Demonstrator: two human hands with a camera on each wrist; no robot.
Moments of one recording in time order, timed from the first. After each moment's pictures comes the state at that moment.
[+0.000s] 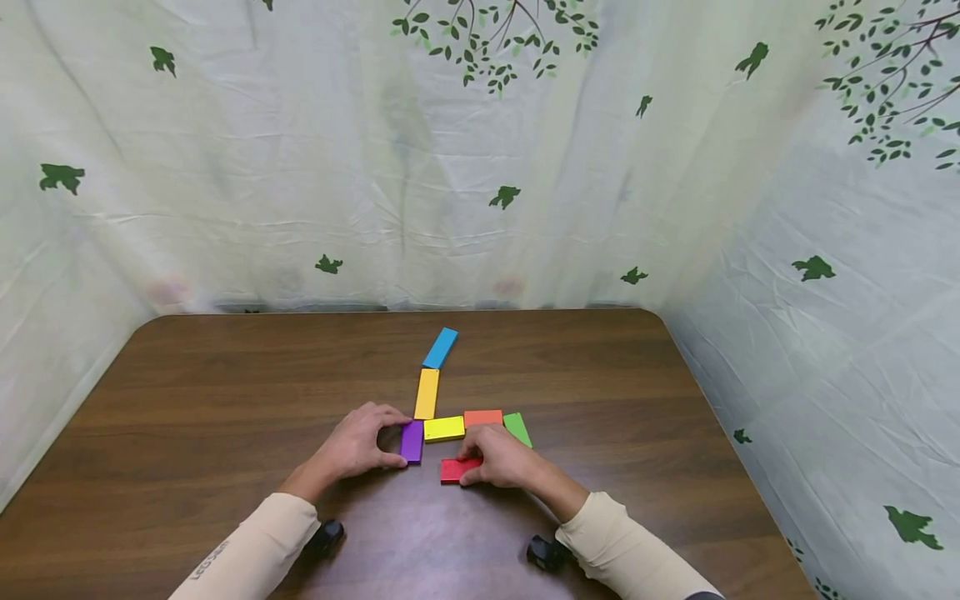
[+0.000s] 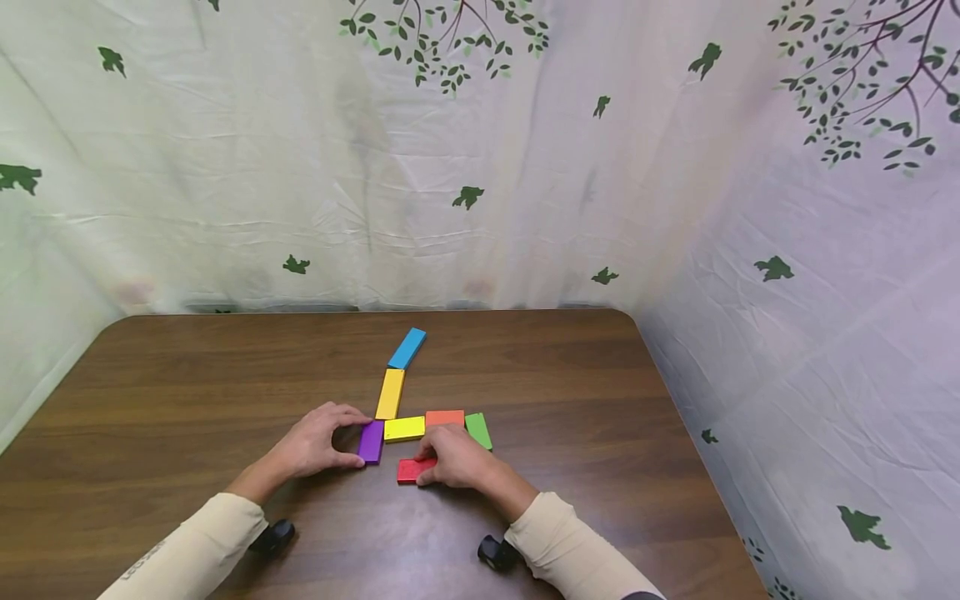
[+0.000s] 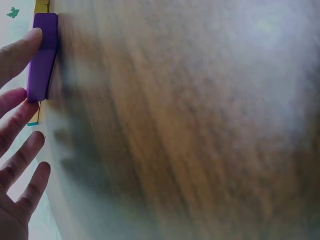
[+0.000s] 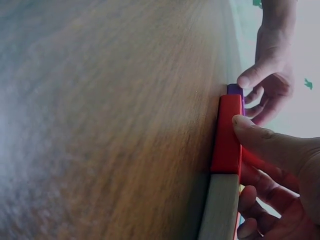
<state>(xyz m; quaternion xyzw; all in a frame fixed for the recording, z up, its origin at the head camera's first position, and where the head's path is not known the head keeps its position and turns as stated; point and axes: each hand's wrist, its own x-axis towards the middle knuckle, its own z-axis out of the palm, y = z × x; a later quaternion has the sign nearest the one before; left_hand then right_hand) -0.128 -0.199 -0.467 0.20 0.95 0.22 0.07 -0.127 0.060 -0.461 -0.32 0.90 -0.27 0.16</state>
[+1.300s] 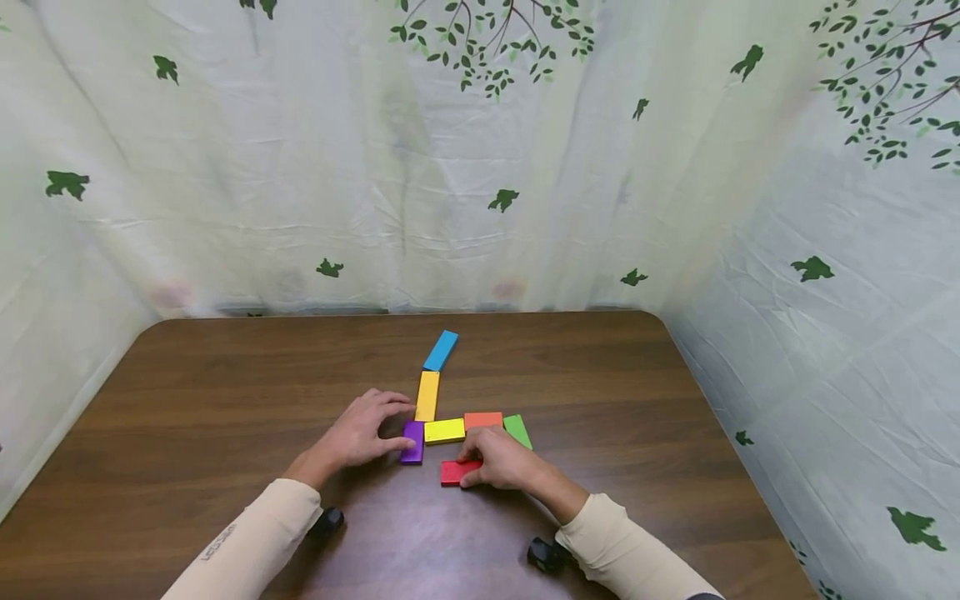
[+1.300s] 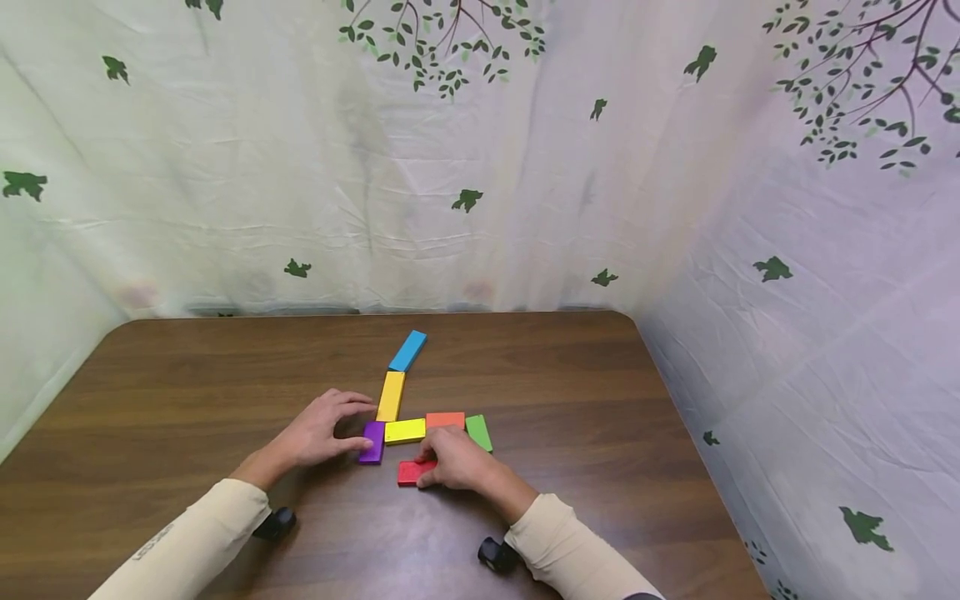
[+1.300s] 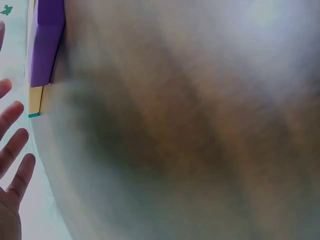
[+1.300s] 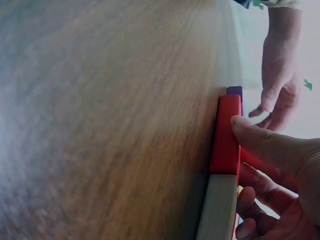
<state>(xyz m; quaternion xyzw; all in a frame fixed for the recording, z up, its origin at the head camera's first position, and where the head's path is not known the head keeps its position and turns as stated) -0.141 -0.199 -0.462 0.24 0.95 0.21 0.04 -0.127 0.060 -0.461 -0.31 0.90 -0.26 0.17</state>
